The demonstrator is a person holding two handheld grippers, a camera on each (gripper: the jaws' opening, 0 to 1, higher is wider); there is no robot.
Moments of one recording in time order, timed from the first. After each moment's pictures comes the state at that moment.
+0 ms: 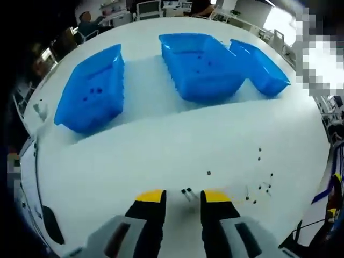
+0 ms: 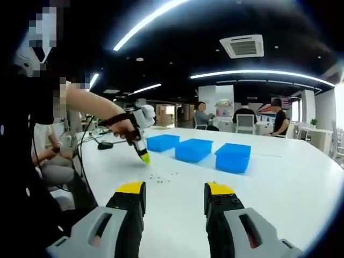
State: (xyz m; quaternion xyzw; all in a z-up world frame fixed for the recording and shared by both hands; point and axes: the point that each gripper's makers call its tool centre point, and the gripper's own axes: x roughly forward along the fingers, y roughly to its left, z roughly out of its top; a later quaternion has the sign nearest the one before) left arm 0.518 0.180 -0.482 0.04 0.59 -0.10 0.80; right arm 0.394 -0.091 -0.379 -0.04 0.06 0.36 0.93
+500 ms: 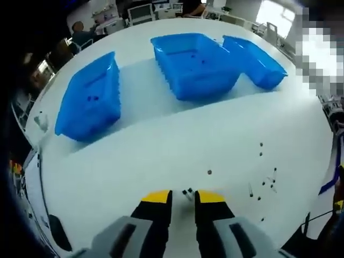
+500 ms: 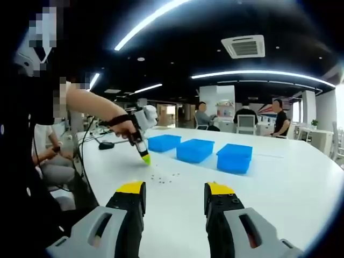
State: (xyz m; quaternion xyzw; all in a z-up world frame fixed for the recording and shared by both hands) left arm 0.523 0.182 -0.484 0.07 0.58 -0.12 0.80; right arm 0.392 -0.088 -0.378 -0.04 0.06 0.36 0.93
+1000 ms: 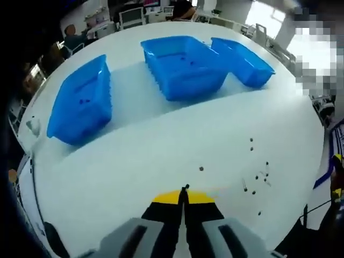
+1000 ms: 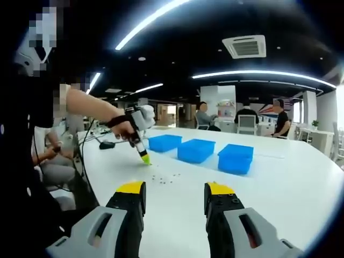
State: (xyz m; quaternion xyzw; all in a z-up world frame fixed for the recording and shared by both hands) left arm 0.517 0.176 -0.484 0.06 0.56 -0.17 0.81; right arm 0.392 -0.084 -0.377 -0.04 0.06 0.36 0.93
